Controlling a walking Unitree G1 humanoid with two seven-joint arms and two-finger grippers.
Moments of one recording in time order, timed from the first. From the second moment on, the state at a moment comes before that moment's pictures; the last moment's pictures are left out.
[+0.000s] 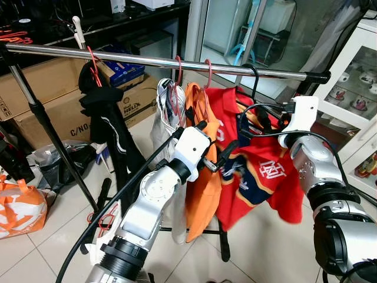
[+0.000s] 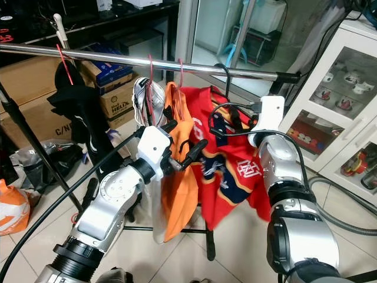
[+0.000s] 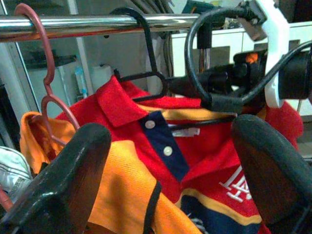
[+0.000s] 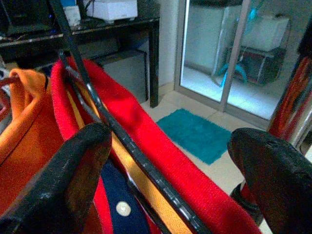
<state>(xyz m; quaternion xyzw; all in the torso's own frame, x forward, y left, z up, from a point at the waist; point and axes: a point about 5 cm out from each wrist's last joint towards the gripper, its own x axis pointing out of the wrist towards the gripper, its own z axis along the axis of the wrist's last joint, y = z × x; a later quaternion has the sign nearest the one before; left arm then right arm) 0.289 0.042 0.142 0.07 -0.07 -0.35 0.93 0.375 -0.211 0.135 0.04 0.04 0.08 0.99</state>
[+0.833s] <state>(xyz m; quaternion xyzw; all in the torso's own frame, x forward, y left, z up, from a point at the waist) 0.288 0.042 0.141 0.07 -0.07 -0.35 0.93 0.375 -0.205 0.139 0.11 0.05 0.14 0.98</state>
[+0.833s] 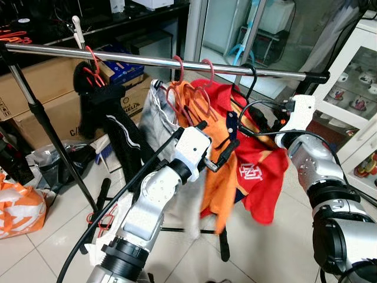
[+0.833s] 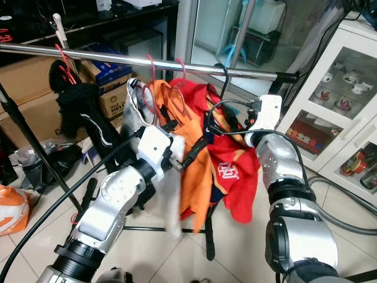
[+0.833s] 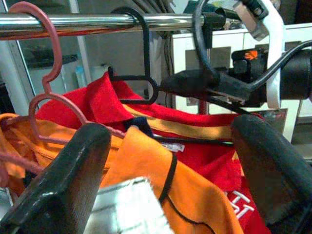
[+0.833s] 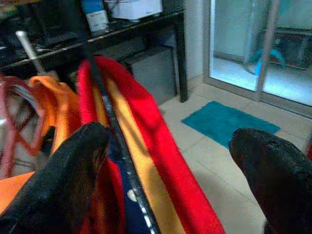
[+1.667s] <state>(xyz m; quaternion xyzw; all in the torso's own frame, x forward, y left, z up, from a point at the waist) 0.291 0.060 0.136 0.05 -0.06 -0.31 0.95 0.359 -0.243 0.139 0.09 -0.01 0.04 1.00</state>
